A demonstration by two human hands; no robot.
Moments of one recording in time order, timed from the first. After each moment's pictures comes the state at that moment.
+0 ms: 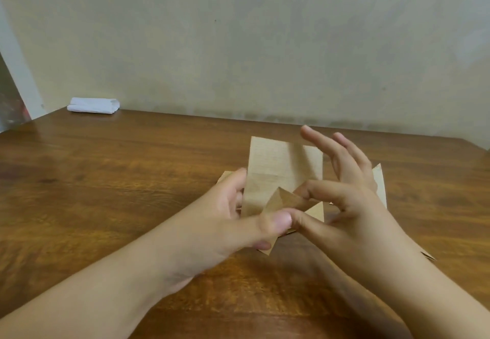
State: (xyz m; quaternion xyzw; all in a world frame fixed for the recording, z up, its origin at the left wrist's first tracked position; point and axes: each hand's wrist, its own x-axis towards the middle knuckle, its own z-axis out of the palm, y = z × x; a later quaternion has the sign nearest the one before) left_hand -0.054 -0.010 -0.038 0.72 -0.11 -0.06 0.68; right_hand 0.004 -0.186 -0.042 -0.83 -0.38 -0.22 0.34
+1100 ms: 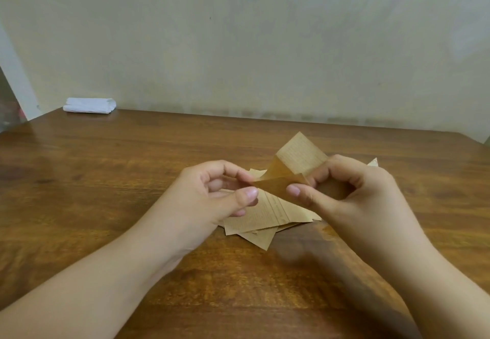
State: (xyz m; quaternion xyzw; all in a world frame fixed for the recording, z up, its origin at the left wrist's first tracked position) left_hand -0.046 -0.005 -0.040 0.74 -0.01 0.10 0.66; right_hand -0.003 -0.190 -0.024 -0.82 -0.28 -0.17 0.47
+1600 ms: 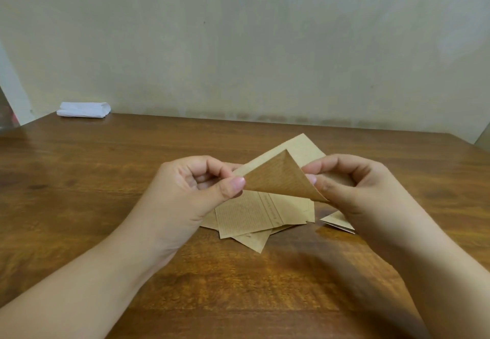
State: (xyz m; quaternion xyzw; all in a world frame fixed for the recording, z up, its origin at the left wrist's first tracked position) left_hand -0.046 -0.002 -0.032 0.67 -0.05 0.17 0.72; right_hand 0.010 -0.204 -0.018 -0.76 -0.19 0.02 0.63
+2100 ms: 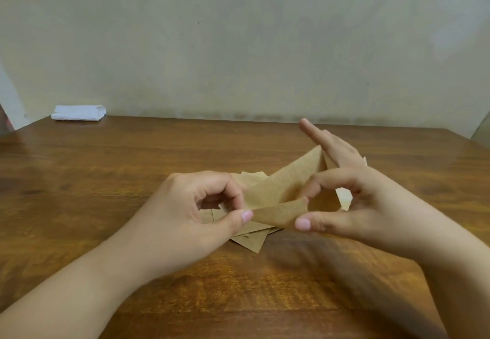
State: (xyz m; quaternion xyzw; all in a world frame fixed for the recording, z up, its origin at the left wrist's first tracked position) left_hand -0.060 -0.002 -0.030 0.86 -0.12 0.18 0.45; right_hand 0.016 -0.225 -0.013 -0.83 -0.43 -0.04 0.34
